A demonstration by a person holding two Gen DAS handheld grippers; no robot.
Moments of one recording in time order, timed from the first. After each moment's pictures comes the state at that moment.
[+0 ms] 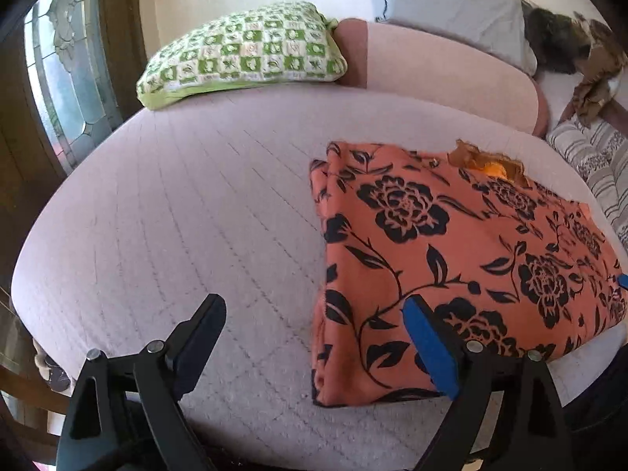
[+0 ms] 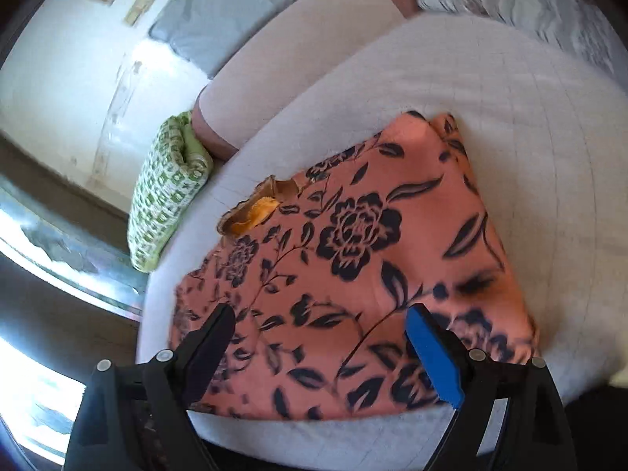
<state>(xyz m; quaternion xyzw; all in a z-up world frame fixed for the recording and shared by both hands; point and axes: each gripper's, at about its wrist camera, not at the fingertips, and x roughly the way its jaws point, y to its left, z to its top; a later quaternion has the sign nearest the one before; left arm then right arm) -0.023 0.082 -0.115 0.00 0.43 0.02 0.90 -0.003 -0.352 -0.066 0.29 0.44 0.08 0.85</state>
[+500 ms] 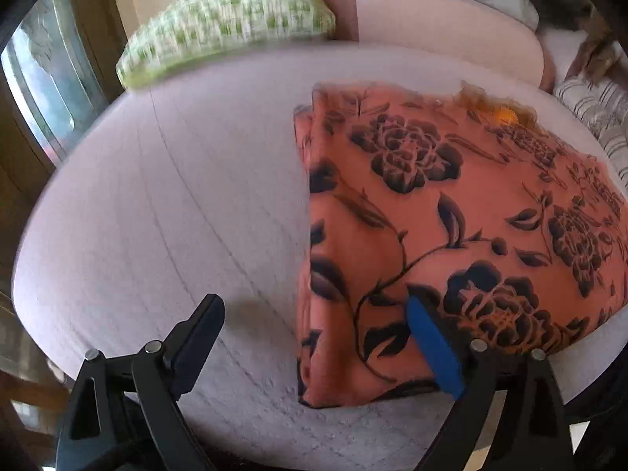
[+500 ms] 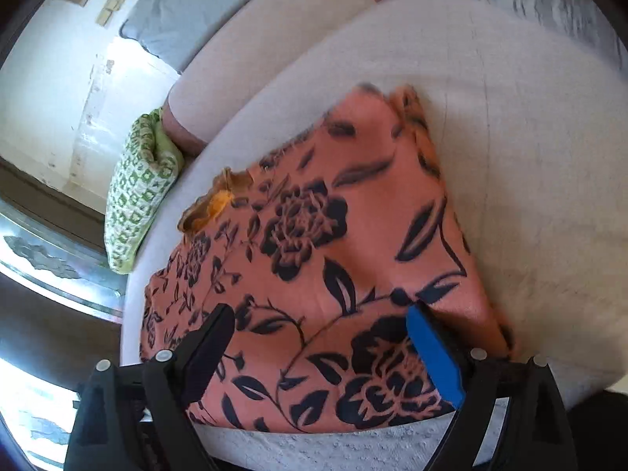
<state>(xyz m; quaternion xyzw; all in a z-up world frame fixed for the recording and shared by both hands) -0.007 0.068 -0.138 0.02 0.48 0.03 0.88 0.004 -0.367 -0.092 0.31 0.45 0.05 0.84</state>
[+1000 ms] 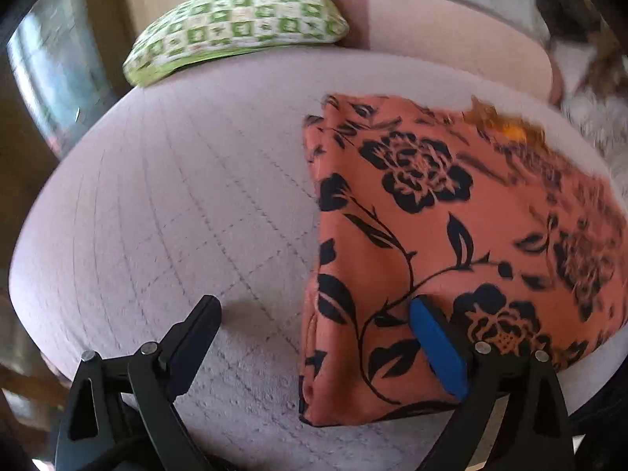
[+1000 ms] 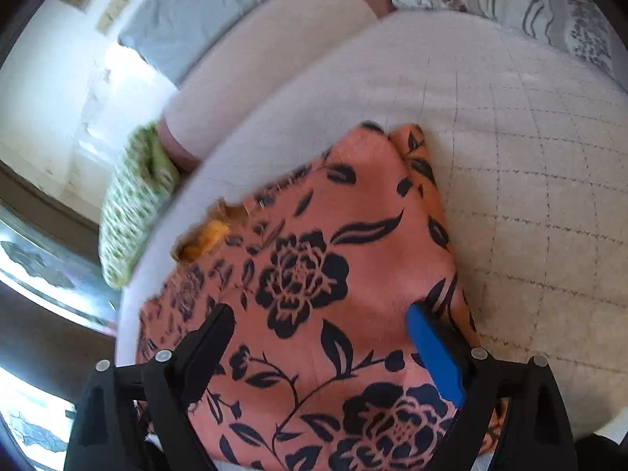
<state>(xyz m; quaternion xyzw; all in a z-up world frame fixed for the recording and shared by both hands) -0.007 0.077 -0.131 0.00 0.48 0.04 0.88 0.026 -0.378 -0.081 0.30 0.42 0.04 0.85</state>
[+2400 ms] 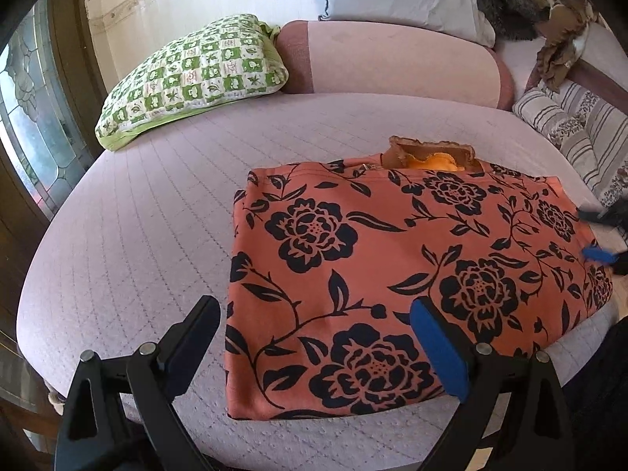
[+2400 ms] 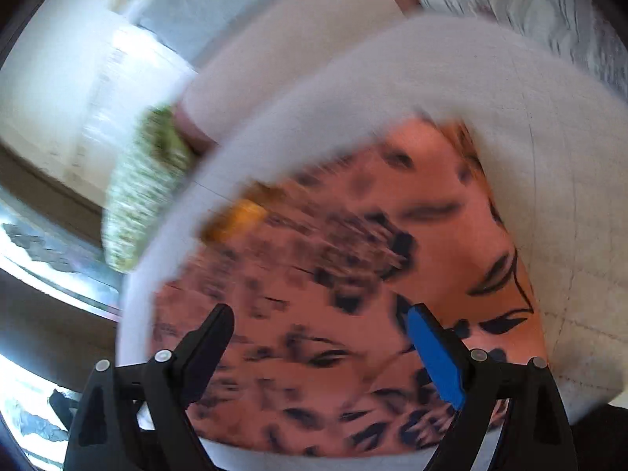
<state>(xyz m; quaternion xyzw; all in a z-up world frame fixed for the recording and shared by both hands) -0.012 0.018 -0.082 0.06 0.43 -0.02 0.90 0.041 -0.338 -0.084 0.29 0.49 0.03 0.82</state>
